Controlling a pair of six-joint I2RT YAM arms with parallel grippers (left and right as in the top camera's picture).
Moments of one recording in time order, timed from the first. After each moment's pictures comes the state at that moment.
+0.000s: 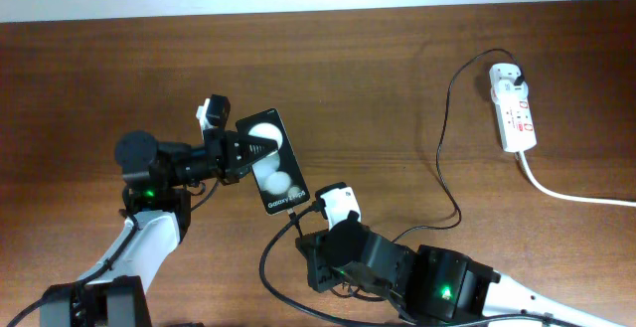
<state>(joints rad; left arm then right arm) 0.05 1.48 0.60 0.95 1.44 -1.55 1.13 1.11 0.98 -0.59 0.07 0.86</state>
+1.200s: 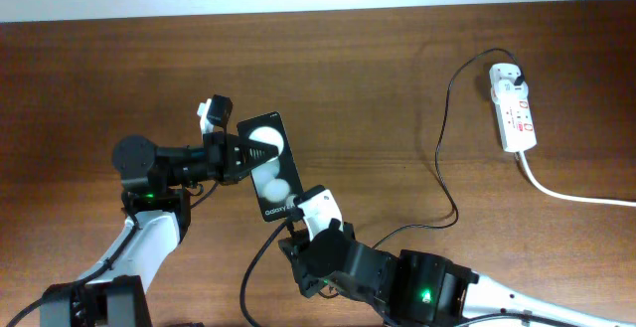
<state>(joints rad) 0.06 1.48 0.60 1.06 1.51 -1.55 1.19 1.17 0.98 -0.50 0.16 0.69</state>
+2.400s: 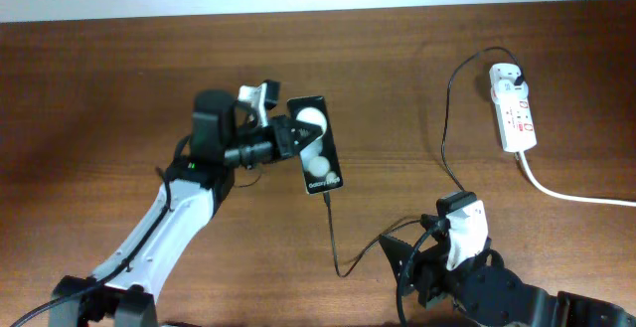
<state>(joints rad) -0.26 1.51 0.93 0.00 0.86 -0.70 1.15 0.62 0.98 -0.94 0.44 0.65</state>
